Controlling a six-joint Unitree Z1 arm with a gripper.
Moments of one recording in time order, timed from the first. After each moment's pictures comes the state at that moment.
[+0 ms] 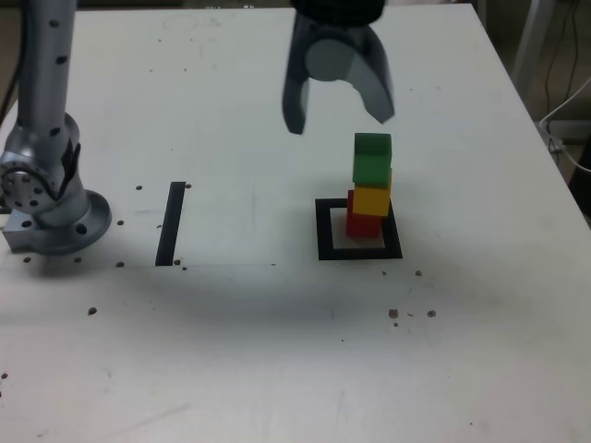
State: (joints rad) arm 0.04 1.93 -1.74 1.53 0.06 0.10
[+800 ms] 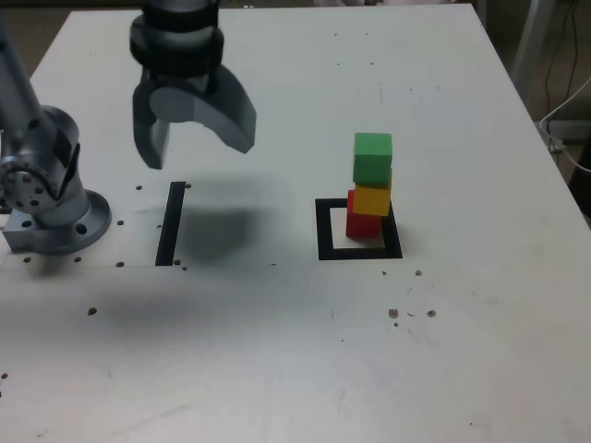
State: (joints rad) arm 0.05 1.53 -1.01 1.26 0.07 0.03
